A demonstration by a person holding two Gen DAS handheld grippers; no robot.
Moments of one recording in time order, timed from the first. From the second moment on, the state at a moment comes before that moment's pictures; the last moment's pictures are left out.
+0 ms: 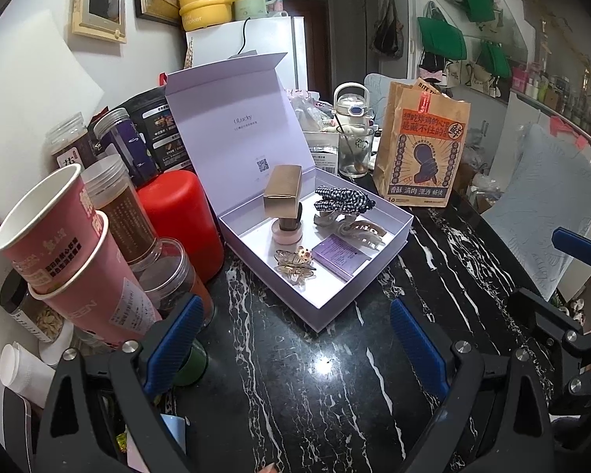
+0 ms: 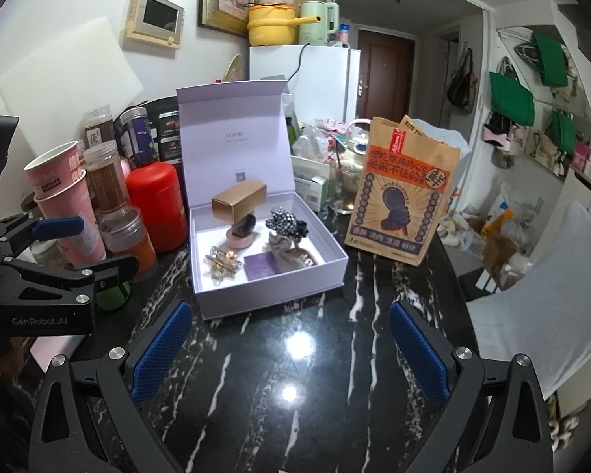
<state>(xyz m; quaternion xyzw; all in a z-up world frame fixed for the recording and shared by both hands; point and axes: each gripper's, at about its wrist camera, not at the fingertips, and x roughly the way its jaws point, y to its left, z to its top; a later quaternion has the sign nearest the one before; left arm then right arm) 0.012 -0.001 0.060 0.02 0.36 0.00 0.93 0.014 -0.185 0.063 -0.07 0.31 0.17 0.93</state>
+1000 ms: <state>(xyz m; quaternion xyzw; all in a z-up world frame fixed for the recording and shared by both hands) 0.014 0.003 0.060 0.03 0.37 0.01 0.93 0.022 -0.185 0.057 -0.07 0.32 0.17 0.93</state>
